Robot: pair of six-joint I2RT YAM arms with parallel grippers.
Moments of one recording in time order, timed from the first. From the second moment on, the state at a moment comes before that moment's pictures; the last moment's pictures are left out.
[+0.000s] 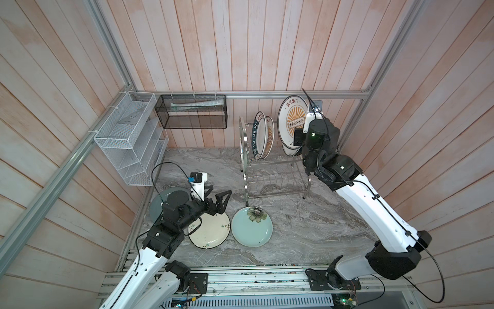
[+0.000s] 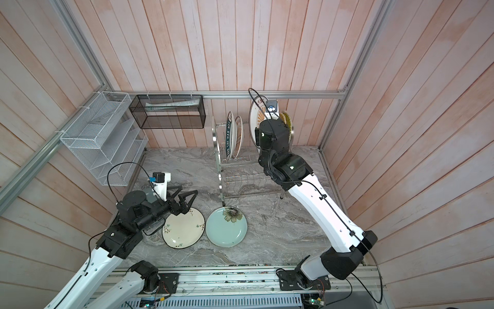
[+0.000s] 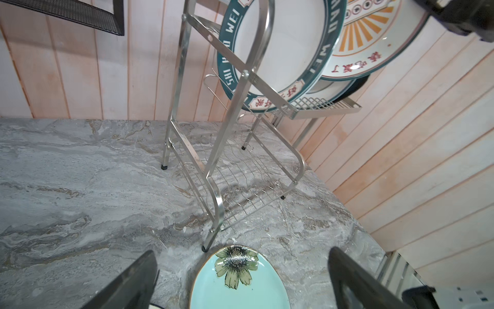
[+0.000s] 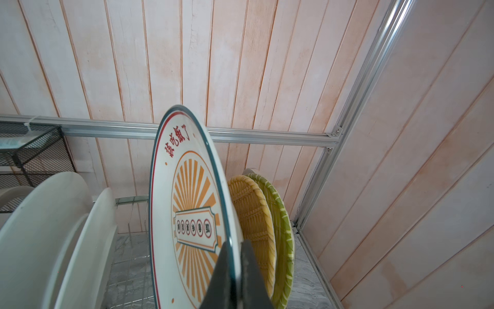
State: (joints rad) left arm -0.44 0.69 0.75 -0.27 0.27 -0.33; right arm 0.71 1.48 1.81 -0.41 0.86 -0.07
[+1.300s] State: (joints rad) left arm -0.42 0.59 0.70 -0.25 0.44 -0.28; right arm 0.70 1.61 1.78 -0.36 0.91 -0.18
